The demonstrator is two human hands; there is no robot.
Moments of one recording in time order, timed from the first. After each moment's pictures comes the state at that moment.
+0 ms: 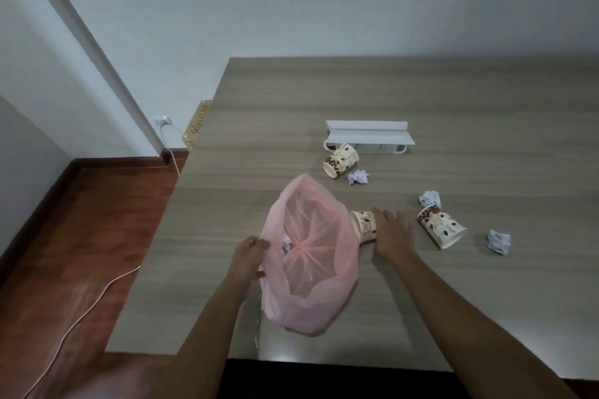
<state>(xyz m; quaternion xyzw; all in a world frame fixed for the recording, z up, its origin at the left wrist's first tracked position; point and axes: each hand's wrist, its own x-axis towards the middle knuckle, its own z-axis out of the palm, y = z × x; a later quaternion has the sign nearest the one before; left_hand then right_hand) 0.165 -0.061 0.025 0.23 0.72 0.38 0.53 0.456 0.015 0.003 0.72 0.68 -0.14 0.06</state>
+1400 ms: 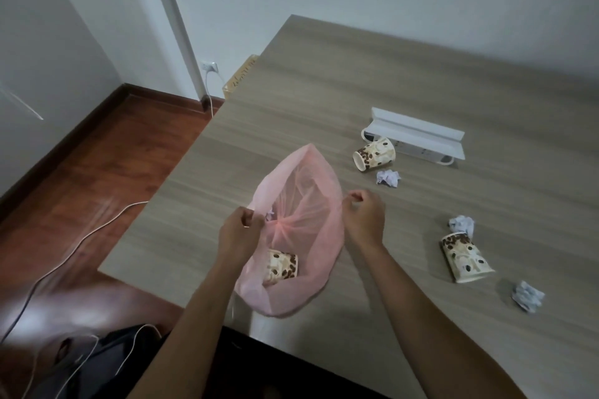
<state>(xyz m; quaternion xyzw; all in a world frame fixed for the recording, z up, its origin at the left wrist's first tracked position) 0.176 -0.074 0.024 0.29 0.83 0.37 0.30 0.375 0.055 -0.006 0.67 0.62 -0.29 -0.29</state>
